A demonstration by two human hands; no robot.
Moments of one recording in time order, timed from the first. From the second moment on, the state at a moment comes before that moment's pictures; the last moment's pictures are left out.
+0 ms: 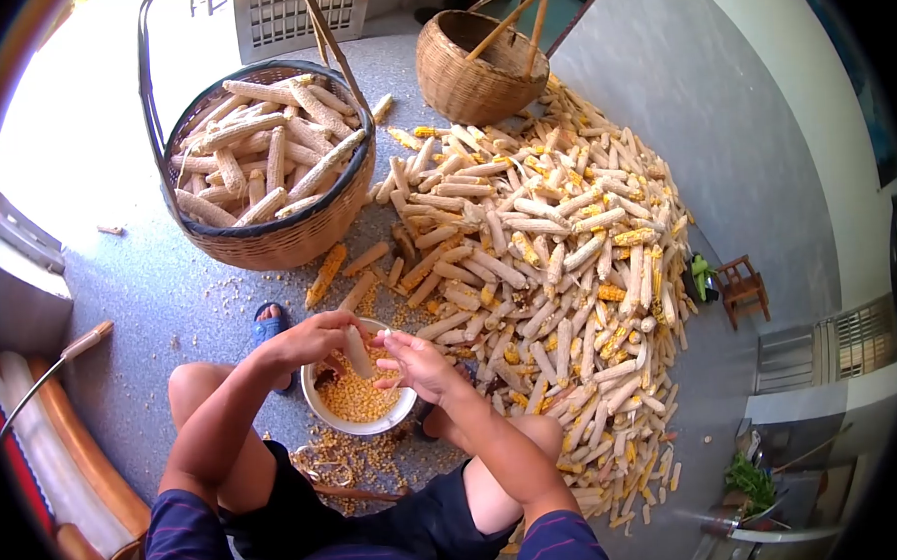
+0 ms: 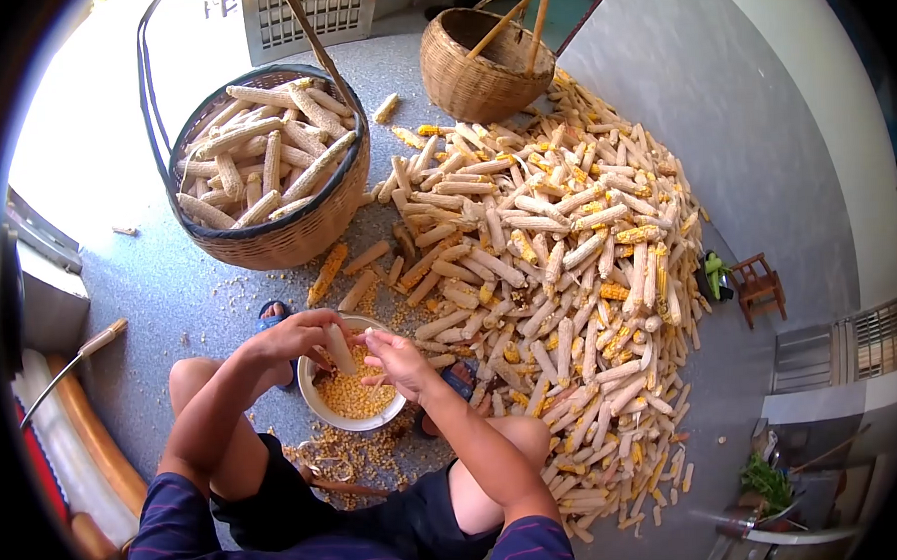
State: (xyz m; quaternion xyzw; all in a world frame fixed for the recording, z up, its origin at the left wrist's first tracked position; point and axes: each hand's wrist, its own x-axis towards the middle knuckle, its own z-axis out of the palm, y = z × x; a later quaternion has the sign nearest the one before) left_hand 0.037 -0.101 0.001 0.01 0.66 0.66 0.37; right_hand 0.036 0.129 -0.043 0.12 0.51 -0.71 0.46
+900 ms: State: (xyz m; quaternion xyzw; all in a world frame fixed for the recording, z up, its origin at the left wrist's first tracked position) left_hand -0.049 -0.173 -0.004 -0.41 0.30 0.85 -0.14; right_hand 0.020 0.153 -0.120 -0.08 0.75 -0.55 0.35
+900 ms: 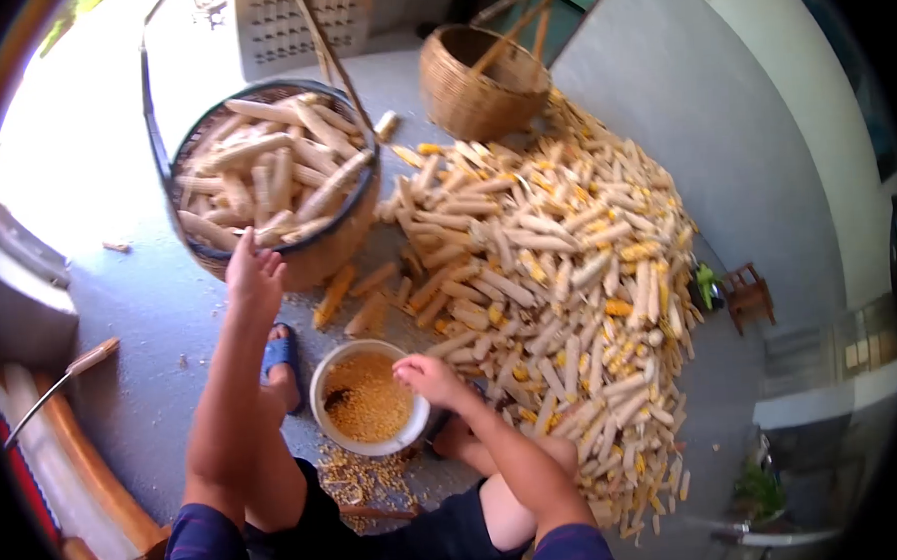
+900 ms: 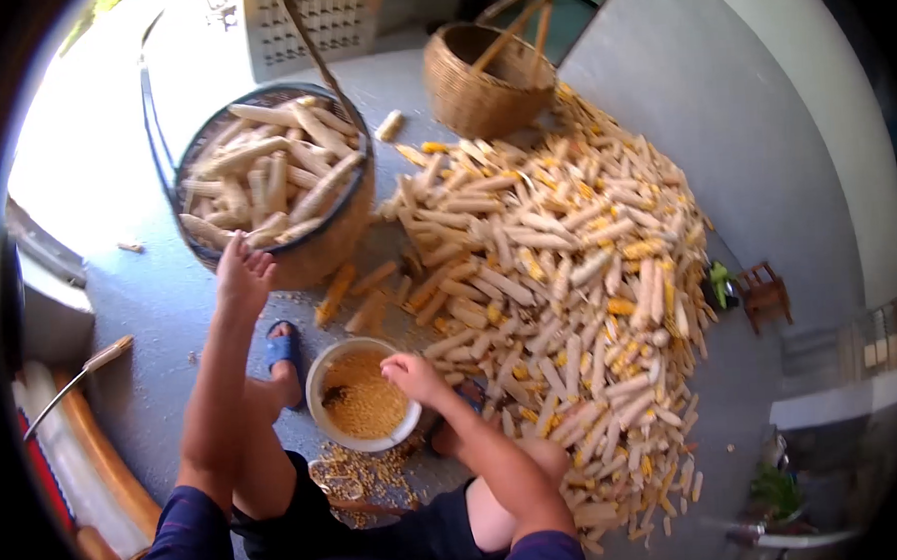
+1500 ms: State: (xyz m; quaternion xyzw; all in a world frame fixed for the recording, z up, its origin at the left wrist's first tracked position) left_hand 0.009 -0.158 -0.005 -0.30 0.46 0.81 -0.20; right_hand -0.025 0.219 -0.315 -0.24 0.97 0.01 0.05
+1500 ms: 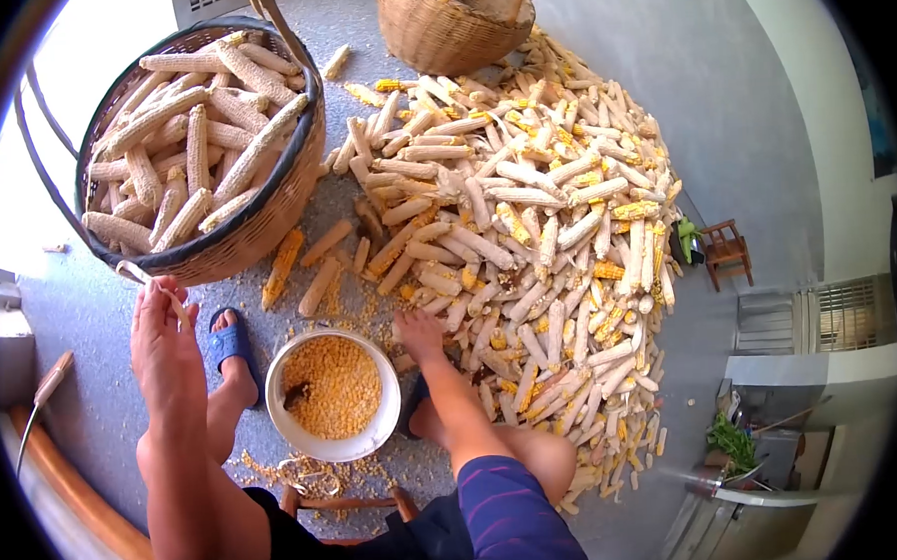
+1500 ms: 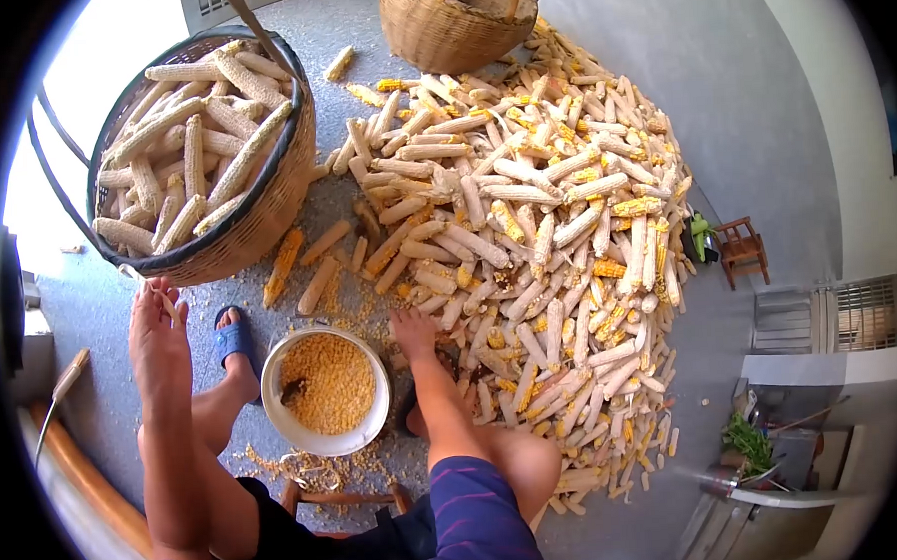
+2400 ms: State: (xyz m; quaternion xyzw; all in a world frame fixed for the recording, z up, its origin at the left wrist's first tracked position) left_hand 0.022 -0.080 0.038 -0.06 0.57 0.82 0.04; right_hand 0.013 0.152 0.026 -0.25 0.70 -0.67 -0.02
